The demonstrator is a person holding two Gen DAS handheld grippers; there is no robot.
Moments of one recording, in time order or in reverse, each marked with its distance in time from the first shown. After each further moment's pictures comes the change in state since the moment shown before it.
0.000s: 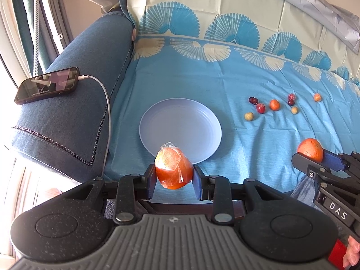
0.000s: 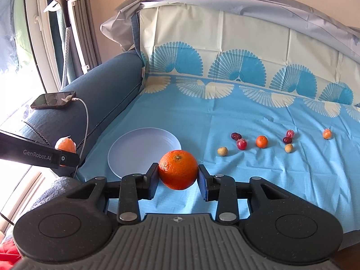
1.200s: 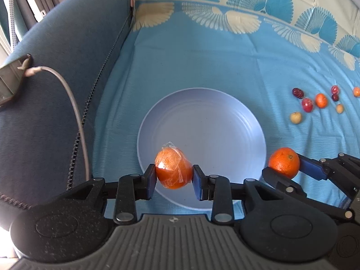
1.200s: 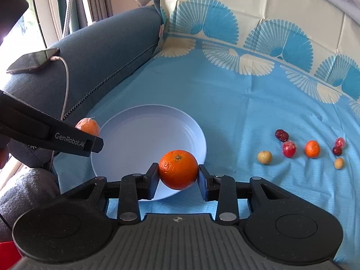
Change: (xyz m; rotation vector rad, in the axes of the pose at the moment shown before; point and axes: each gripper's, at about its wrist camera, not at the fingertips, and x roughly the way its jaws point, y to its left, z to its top) left arm 0.173 0.017 0.061 0.004 0.175 0.056; right arm 0.186 0.023 0.019 -0.125 0.205 0.072
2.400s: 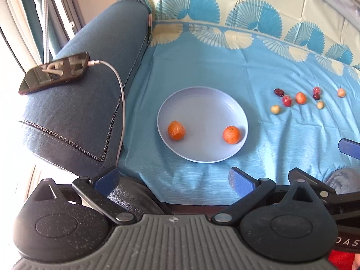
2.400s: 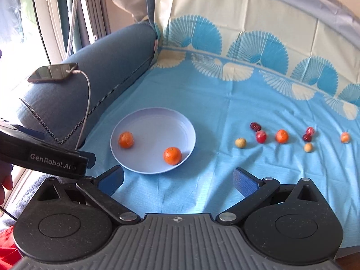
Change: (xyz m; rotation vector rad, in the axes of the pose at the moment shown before) left arm -0.125 0.001 -0.080 -0.028 -0.125 0.037; right arm -0.139 0.009 -0.034 0.048 -0.088 -0.052
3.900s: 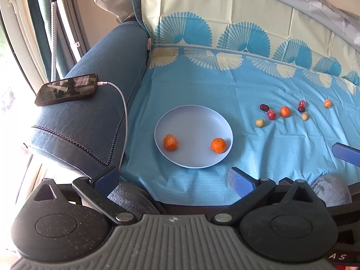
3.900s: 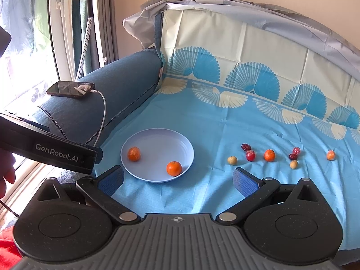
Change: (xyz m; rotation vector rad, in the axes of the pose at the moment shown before) left arm -0.057 -0.006 -0.019 -0.006 -0.104 -0.011; right arm -0.057 0.011 -0.015 -0.043 -0.119 -0.006
